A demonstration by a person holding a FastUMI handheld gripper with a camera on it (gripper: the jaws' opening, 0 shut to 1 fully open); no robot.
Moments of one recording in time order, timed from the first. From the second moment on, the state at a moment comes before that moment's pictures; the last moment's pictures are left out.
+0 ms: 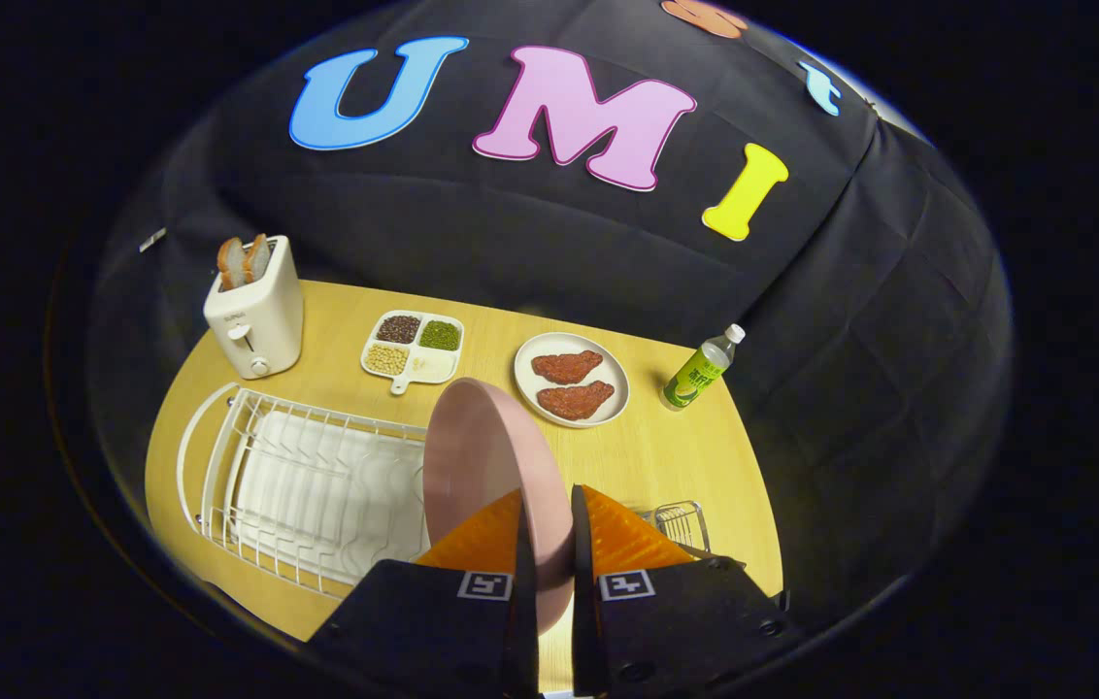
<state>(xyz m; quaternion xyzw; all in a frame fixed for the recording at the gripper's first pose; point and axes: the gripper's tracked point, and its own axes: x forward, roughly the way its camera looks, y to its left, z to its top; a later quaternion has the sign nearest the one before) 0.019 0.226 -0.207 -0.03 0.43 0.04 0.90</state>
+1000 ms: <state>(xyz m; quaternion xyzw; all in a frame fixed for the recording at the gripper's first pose) -0.227 0.197 -0.329 0.22 0.57 0.06 0.79</state>
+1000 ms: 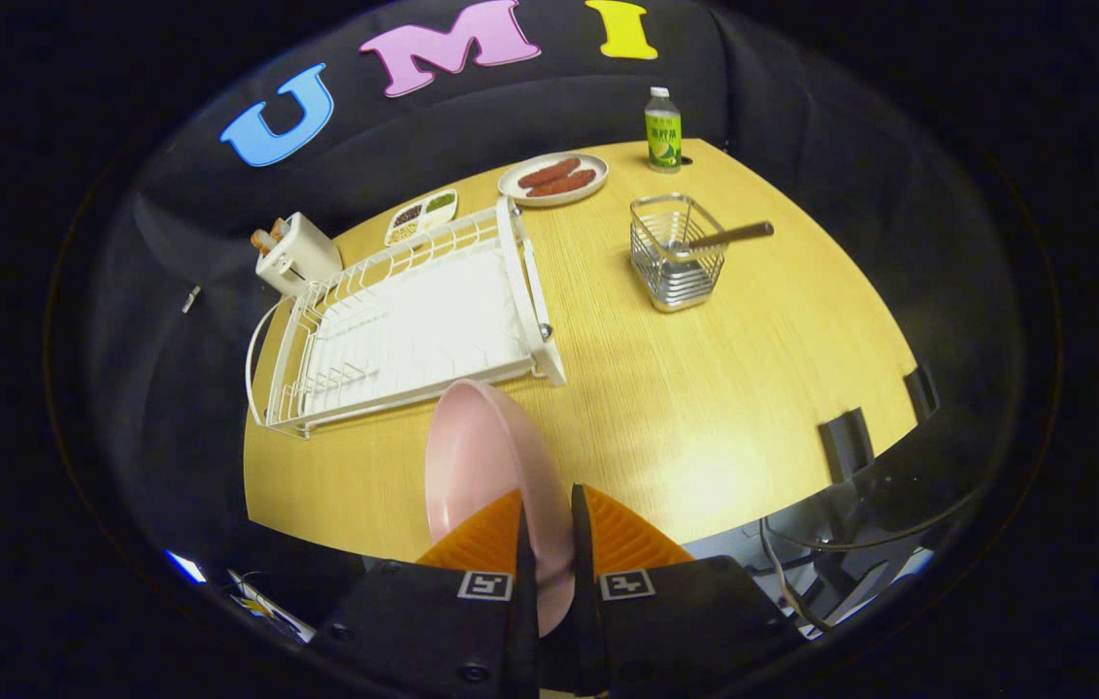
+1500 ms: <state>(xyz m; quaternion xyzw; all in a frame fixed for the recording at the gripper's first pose) -0.209 0.220 -0.393 0.27 0.58 0.06 0.76</state>
